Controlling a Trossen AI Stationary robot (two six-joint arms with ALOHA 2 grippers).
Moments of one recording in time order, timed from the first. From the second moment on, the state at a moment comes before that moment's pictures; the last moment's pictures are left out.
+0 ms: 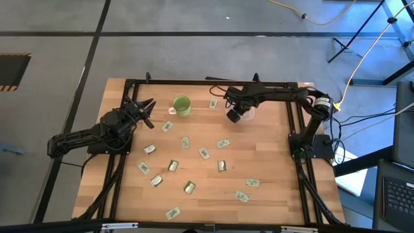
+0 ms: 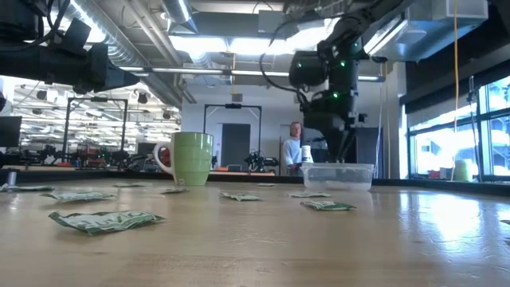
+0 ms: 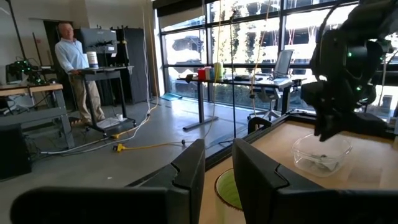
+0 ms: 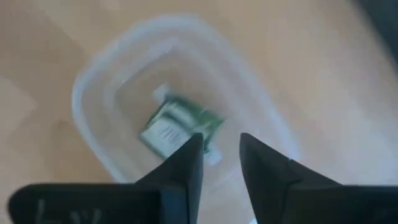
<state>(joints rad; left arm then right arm) 0.28 0.00 0.01 0.10 -0.51 0.07 -0.41 1.79 1.25 -0.85 0.28 0.33</state>
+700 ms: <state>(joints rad) 0.28 0.00 0.01 0.10 -0.51 0.07 -0.45 1.79 1.38 -0.44 0.02 0.02</state>
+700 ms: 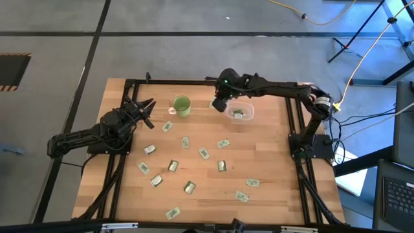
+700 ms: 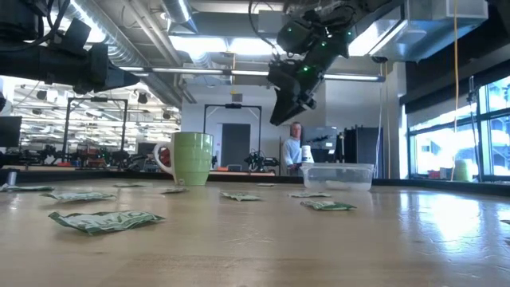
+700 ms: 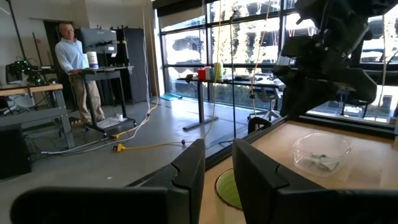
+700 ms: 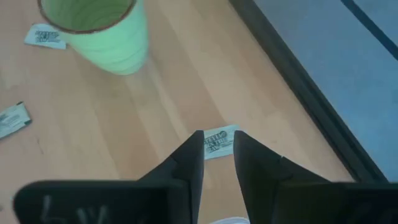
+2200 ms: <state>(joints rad) 0.28 0.00 0.01 0.08 -0.51 0.07 -0.06 1.78 1.03 -0.42 -0.01 -0.05</state>
